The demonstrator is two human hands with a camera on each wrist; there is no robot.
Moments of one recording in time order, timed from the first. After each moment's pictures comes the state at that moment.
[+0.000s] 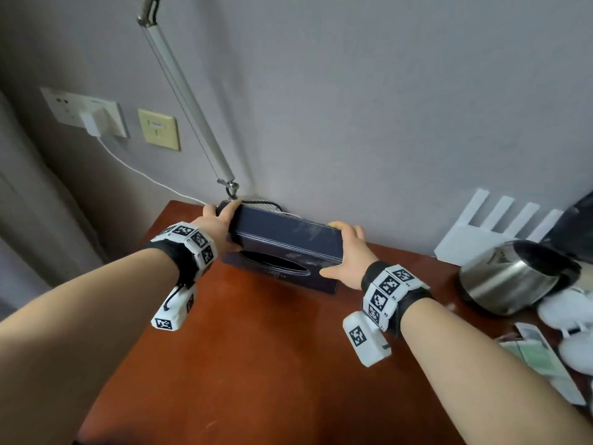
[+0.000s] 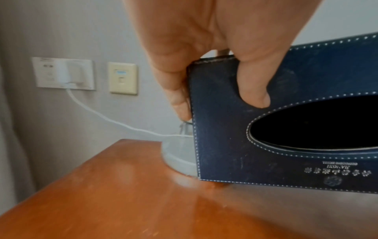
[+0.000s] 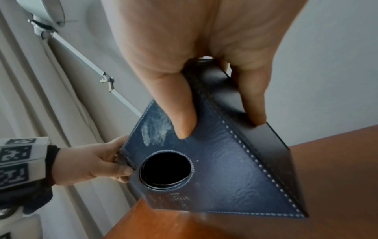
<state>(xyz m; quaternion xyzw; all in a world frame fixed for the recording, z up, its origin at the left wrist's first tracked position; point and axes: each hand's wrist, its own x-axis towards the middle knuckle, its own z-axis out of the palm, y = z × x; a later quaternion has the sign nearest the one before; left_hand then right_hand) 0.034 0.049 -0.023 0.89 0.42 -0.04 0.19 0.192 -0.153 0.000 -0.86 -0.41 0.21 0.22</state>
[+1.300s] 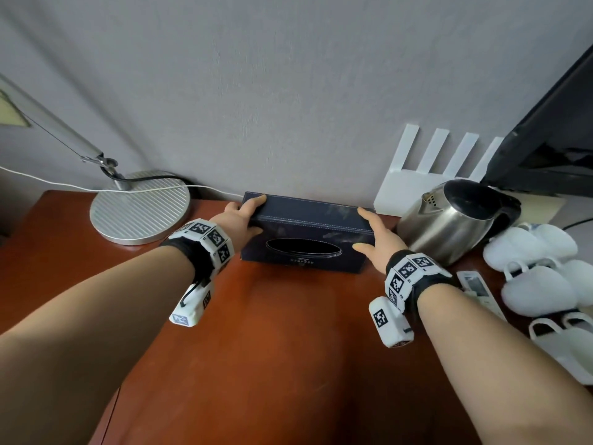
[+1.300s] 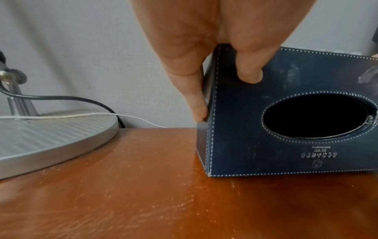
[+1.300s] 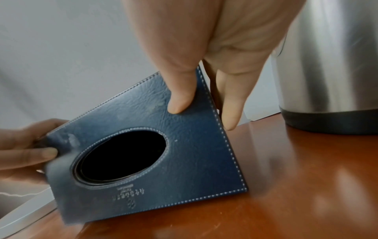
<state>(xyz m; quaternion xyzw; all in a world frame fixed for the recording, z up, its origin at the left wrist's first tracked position) 0.231 -0.081 -0.073 0.91 0.31 -0.06 0.26 0.382 -0.308 -0.062 -0.92 -0.27 0.22 0.20</state>
